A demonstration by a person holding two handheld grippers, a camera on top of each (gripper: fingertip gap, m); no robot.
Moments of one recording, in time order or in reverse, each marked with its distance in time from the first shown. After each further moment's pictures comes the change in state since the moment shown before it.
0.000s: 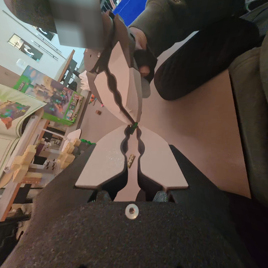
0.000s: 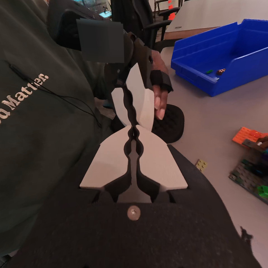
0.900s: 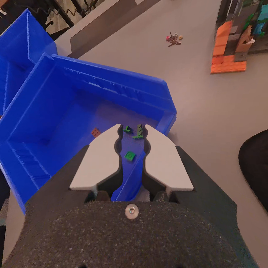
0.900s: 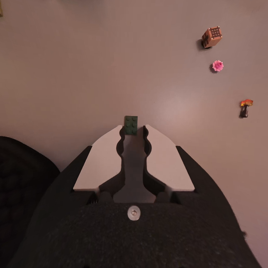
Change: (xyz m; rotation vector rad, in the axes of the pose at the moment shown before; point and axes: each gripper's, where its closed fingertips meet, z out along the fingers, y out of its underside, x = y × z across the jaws) left arm -0.108 0.244 -0.173 -0.713 -0.600 -0.776; right arm 0.111 0.176 -0.207 -0.540 0.877 0.403
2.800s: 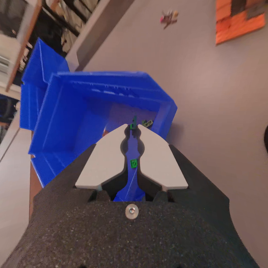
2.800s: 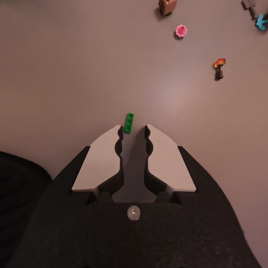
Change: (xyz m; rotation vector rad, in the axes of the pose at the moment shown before) left arm 0.005 0.005 0.001 -0.047 -0.092 0.251; right arm 0.029 0.019 -0.011 -0.030 0.090 0.202
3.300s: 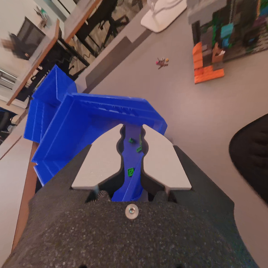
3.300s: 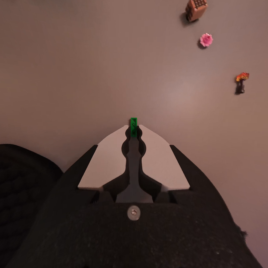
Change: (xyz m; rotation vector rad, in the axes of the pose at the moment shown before) left arm -0.003 -0.032 -0.034 0.186 0.008 -0.070; right arm -0.023 -0.008 0.002 -0.034 -0.078 -0.067
